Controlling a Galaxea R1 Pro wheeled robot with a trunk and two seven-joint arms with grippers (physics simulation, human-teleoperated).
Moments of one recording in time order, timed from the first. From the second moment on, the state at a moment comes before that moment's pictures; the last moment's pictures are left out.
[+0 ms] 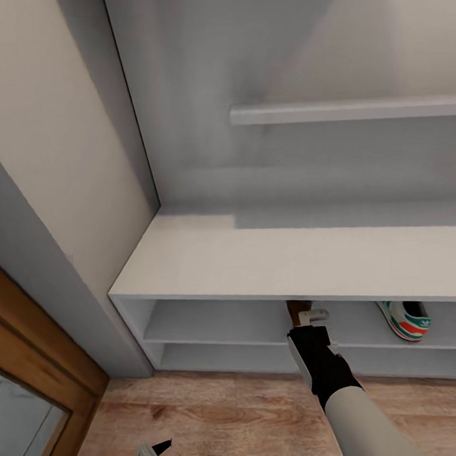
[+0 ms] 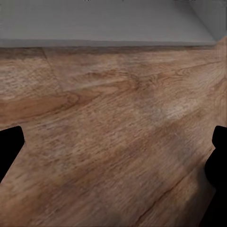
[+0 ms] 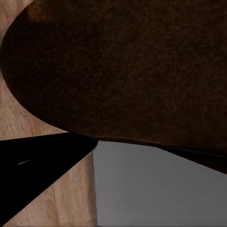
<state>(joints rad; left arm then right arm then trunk) -0.24 0.16 -0.02 -0.48 0.14 -0.32 -0.97 -0.67 0.17 -0.05 -0.76 0.15 0.64 -0.43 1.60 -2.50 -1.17</state>
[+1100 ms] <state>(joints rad) -0.24 0.16 -0.02 -0.48 0.14 -0.32 -0.97 -0.67 0.17 -0.05 -0.76 0.15 0.64 -0.43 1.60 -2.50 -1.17</state>
